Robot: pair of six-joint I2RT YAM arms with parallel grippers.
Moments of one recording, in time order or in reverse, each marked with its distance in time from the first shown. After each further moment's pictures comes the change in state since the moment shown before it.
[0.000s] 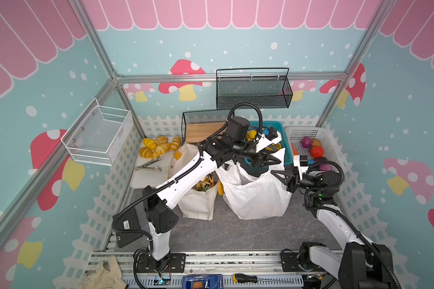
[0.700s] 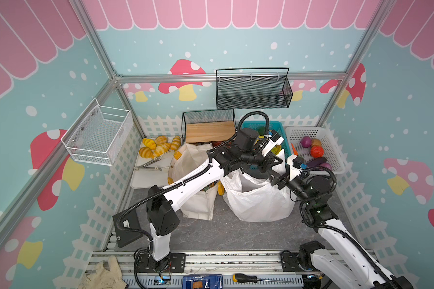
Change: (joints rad) left arm -0.066 -0.020 -0.155 0.164 -0.263 -0.418; right arm 0.349 -0.268 -0.013 -0.451 0.973 -0.296
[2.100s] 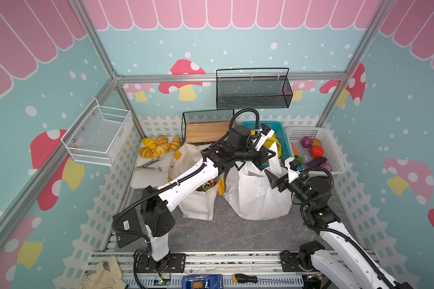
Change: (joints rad) left arm 0.050 -0.047 -0.065 0.063 -0.052 -0.072; right arm -0.062 -0.052 0.016 -0.151 -0.060 -0.132
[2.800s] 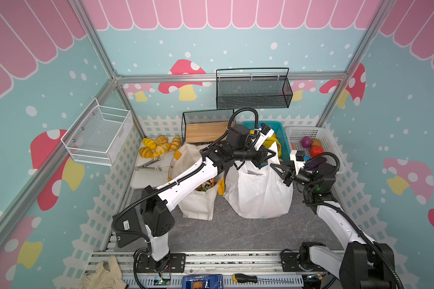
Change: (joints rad) left arm 0.009 -0.002 0.000 0.003 0.037 0.014; right arm -0.256 0.343 0.067 0.357 -0.707 0.221
